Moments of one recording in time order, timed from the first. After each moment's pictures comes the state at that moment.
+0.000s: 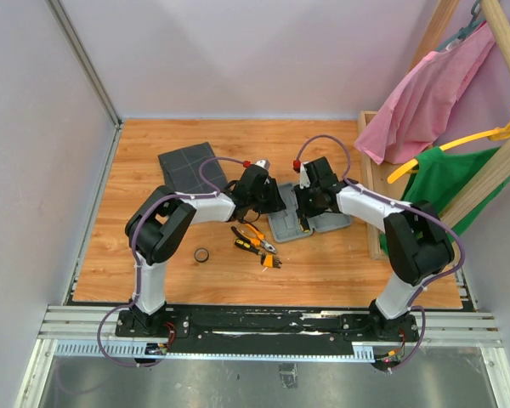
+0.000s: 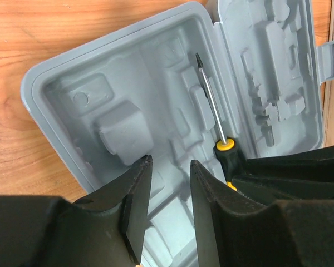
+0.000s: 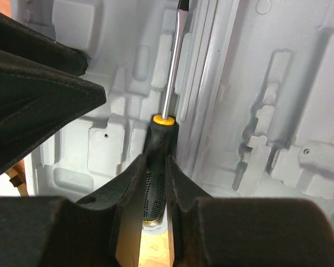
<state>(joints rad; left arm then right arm) -0.68 1.97 1.13 0.17 0.06 -0.73 0.47 1.71 1.05 -0.35 -0.10 0.10</state>
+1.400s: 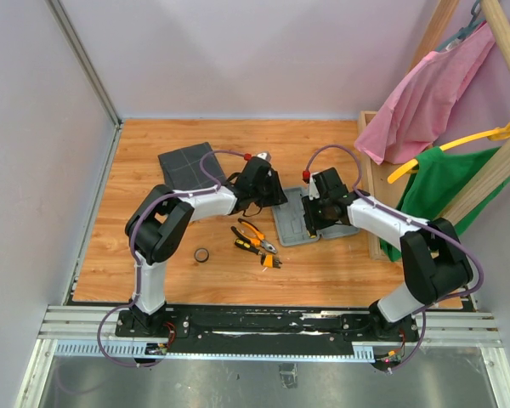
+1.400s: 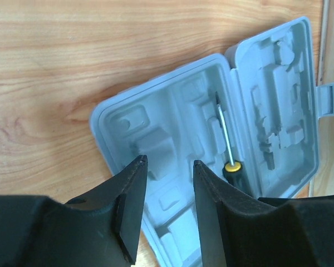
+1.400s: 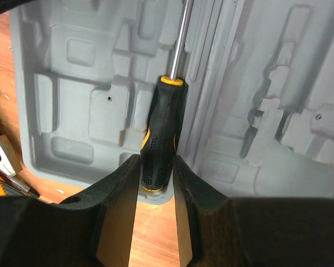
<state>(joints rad) -0.68 1.97 1.22 0.07 0.04 -0.73 0.47 1.54 0.91 -0.41 -0.08 0.12</state>
